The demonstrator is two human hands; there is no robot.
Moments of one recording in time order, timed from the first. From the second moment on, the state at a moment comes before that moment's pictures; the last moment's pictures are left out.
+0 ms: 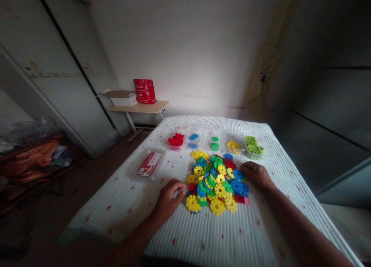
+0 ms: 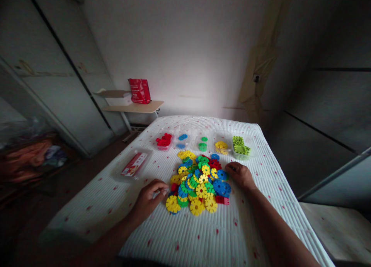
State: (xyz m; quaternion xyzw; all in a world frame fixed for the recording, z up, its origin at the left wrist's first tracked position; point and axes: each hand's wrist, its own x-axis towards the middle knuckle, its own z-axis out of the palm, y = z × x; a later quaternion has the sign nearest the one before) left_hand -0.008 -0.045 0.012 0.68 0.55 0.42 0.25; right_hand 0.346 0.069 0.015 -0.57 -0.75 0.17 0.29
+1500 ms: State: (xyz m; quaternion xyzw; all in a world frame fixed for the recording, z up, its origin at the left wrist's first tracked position) left_hand -0.007 0.079 0.044 0.64 0.63 0.44 0.03; right_hand 0.343 0.068 0.018 -0.57 -0.75 0.15 0.29
